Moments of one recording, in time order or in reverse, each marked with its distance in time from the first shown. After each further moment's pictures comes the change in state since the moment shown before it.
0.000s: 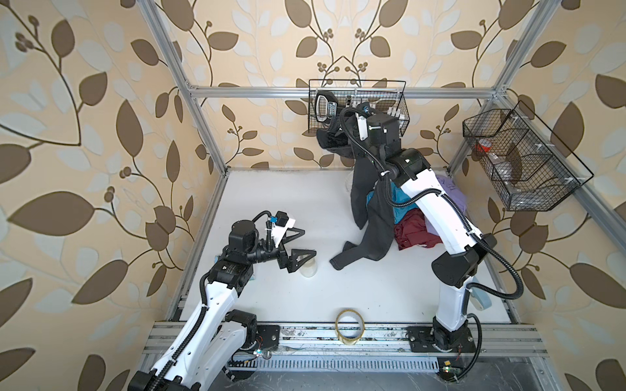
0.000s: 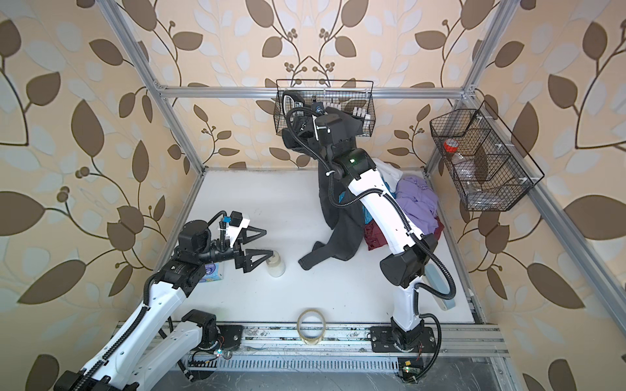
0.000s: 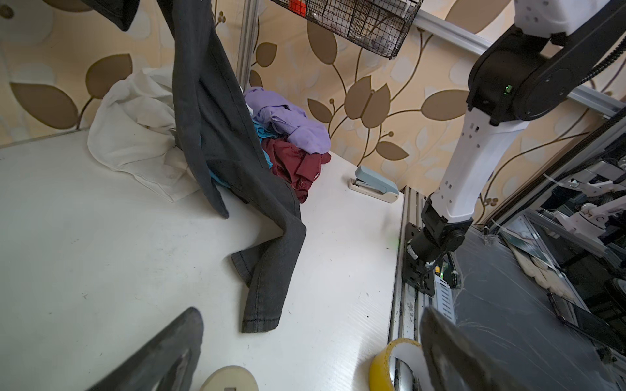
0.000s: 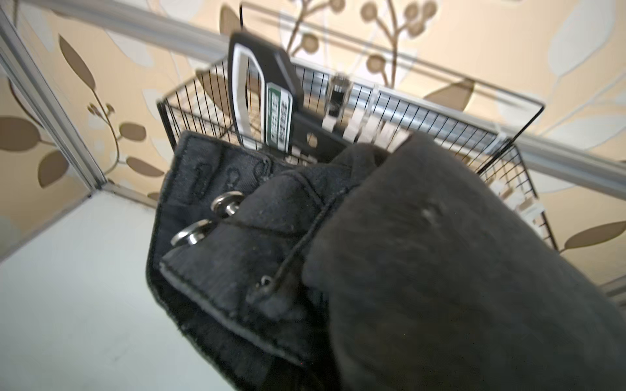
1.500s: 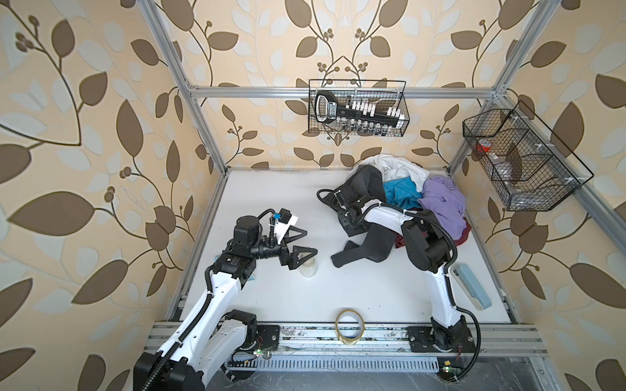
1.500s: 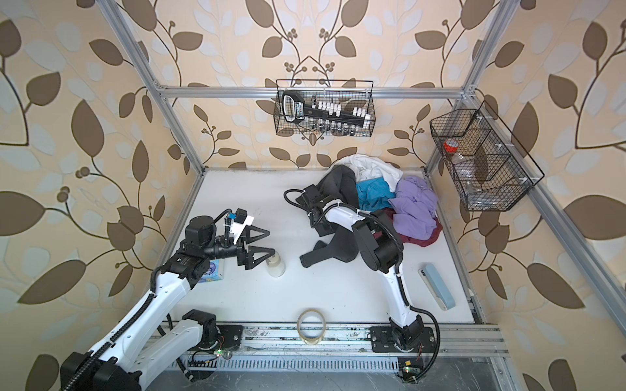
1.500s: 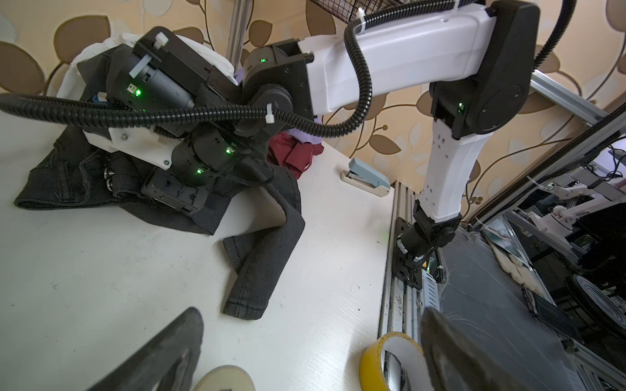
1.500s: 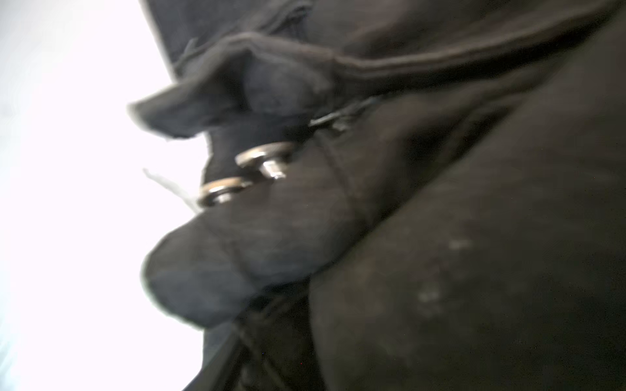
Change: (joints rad) left arm 0.006 0.100 0.016 0.002 0.050 0.001; right arm 0.013 0.280 -0.673 0.118 -0.076 0.106
